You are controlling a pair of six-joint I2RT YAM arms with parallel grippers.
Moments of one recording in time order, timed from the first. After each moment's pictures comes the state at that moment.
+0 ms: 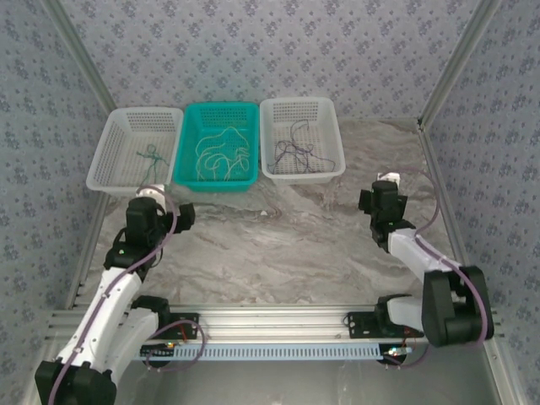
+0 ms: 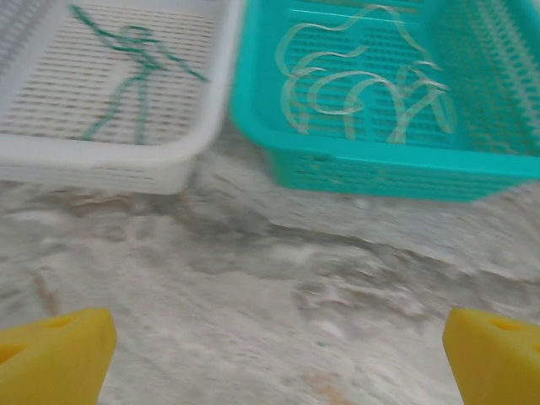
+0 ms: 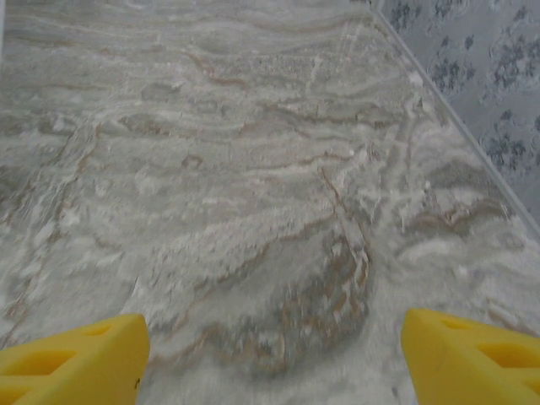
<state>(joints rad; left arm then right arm) -0.18 0.74 0.56 -0.37 -0.15 -0.19 0.12 1.27 0.53 0.15 0.40 0.10</state>
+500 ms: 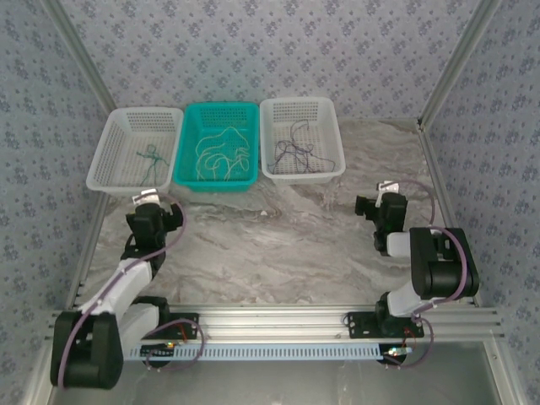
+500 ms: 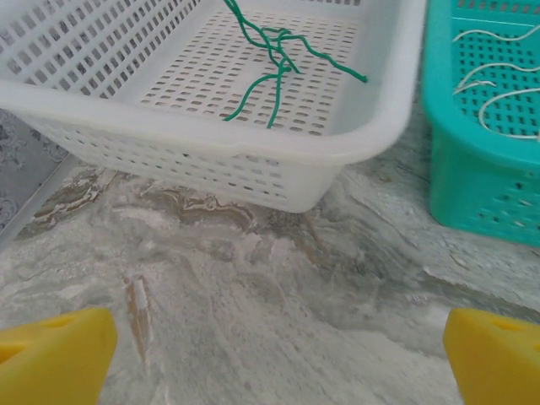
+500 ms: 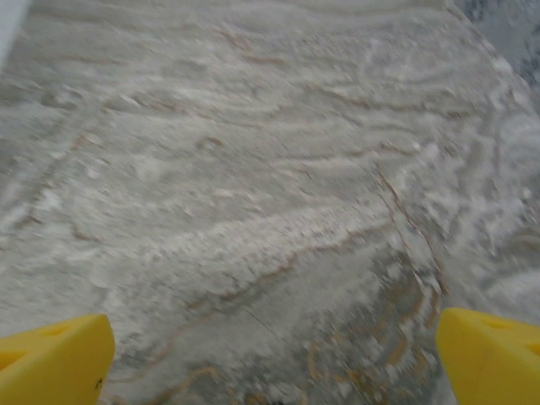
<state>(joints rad) -0.07 1.01 0.32 0.20 -0.31 -0.16 -0.02 1.52 0.37 0.67 0.13 0.01</state>
